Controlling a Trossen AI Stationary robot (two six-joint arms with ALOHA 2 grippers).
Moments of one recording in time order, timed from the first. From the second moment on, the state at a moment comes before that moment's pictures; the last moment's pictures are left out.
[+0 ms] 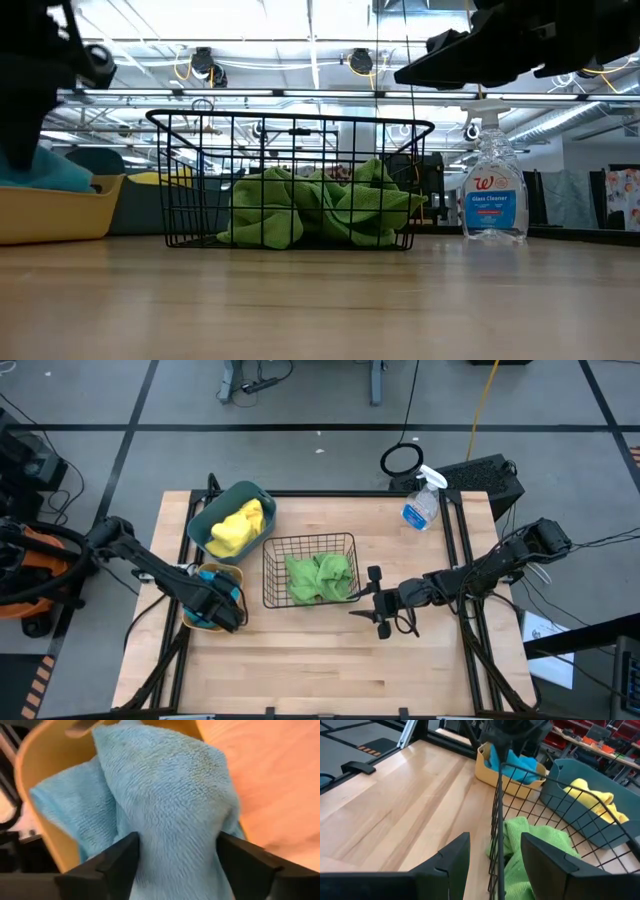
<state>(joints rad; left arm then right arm) -0.53 1.32 0.84 -1.29 -0.15 -1.48 0.31 1.33 0.55 0.48 0.24 -0.22</state>
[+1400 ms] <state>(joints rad) -0.59 1.32 0.89 -1.15 -0.22 -1.77 0.31 1.33 0.55 0.43 0.23 -0.20</state>
